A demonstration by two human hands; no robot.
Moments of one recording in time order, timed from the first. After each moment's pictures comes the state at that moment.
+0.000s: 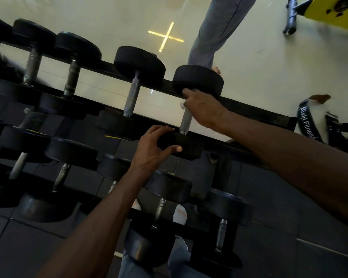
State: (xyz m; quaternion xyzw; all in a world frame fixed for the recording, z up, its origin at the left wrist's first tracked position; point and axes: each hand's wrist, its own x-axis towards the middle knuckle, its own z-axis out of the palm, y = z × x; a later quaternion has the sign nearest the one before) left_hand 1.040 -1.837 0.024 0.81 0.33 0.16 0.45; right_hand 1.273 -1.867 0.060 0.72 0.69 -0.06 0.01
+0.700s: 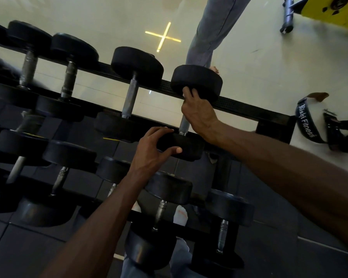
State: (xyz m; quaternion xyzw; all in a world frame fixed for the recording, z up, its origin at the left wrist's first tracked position) left_hand 1.040 -1.837 0.019 0.82 0.33 0.16 0.44; right_hand 1.249 -1.863 0.030 0.78 0.60 0.10 0.14
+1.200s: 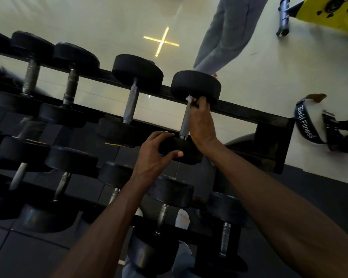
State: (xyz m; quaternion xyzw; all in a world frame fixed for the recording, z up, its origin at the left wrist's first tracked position) left_hand 1.041 -1.839 0.024 0.82 0.33 0.15 0.44; right_hand 1.236 -1.878 0.003 0.87 0.45 0.03 -0.18
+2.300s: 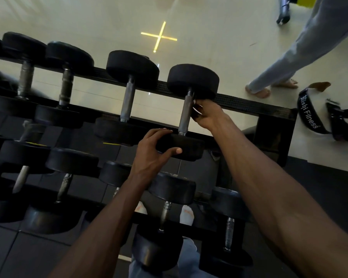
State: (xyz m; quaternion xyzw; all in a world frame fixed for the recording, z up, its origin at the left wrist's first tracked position) left_hand 1.039 -1.839 0.026 0.81 0.32 0.15 0.47; right_hand 1.283 -1.864 0.007 0.57 -0.18 -0.47 -0.65
